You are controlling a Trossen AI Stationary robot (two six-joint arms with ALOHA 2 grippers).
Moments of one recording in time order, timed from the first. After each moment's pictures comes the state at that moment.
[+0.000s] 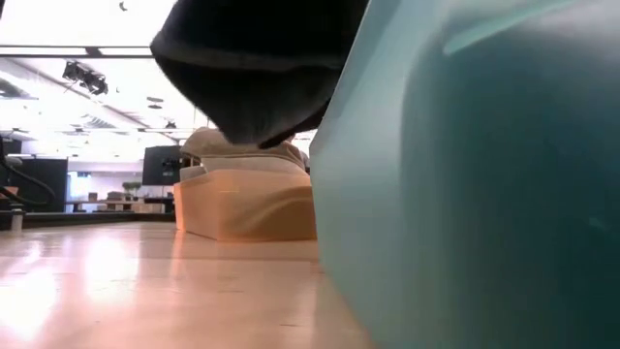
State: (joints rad) left arm -0.41 1.84 1.59 -0.69 -0.37 0.55; right arm 0.48 1.55 1.28 -0.68 0.23 -0.77
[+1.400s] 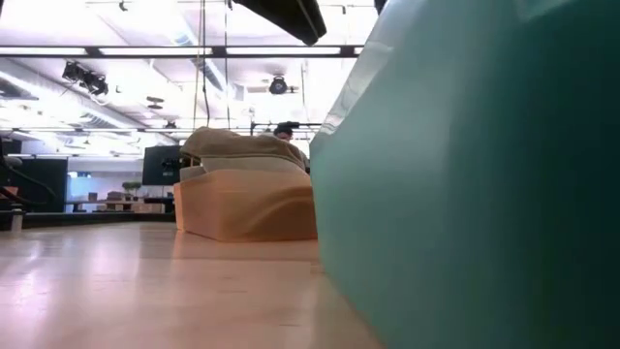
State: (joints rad) left arm -0.38 1.79 1.60 -0.79 -0.67 0.30; right arm 1.05 1.41 1.28 -0.92 0.72 -0.42
